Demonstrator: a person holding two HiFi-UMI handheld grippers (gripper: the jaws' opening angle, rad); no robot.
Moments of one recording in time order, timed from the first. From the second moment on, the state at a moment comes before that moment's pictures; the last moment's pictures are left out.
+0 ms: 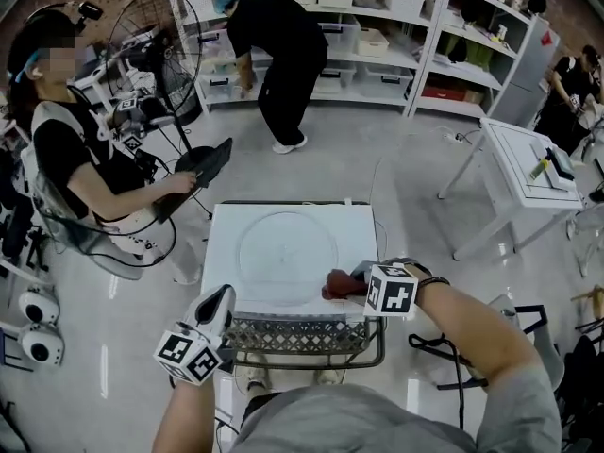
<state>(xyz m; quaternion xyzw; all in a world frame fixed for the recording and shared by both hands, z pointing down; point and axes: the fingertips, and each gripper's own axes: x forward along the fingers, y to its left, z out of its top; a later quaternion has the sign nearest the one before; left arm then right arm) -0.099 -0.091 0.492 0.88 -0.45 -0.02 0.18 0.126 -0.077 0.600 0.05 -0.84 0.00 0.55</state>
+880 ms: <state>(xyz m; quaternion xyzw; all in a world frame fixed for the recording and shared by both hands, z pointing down) -0.254 -0.137 0.487 0.89 -0.41 -0.03 0.21 -0.073 -0.082 0.611 -0.01 -0.83 0.01 0.55</state>
